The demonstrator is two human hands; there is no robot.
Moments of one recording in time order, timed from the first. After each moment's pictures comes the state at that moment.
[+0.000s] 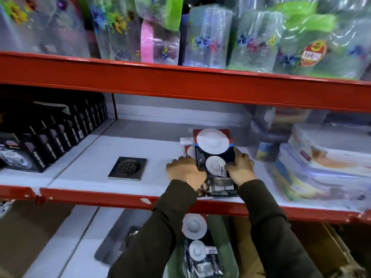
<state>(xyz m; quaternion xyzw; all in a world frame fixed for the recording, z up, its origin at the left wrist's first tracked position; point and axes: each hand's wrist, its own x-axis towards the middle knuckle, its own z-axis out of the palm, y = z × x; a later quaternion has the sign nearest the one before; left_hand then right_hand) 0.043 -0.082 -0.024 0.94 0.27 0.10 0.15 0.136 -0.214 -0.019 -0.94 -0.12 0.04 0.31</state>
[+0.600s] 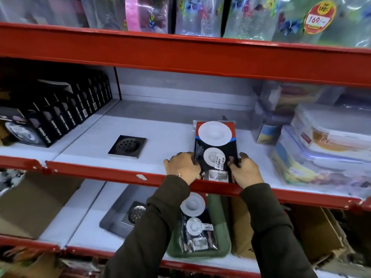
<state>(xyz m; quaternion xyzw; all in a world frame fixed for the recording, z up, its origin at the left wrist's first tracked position) 0.032 -0.102 -0.057 0.92 0.30 0.09 0.24 0.116 -0.256 -0.055 -0.91 -0.12 0.05 0.38</state>
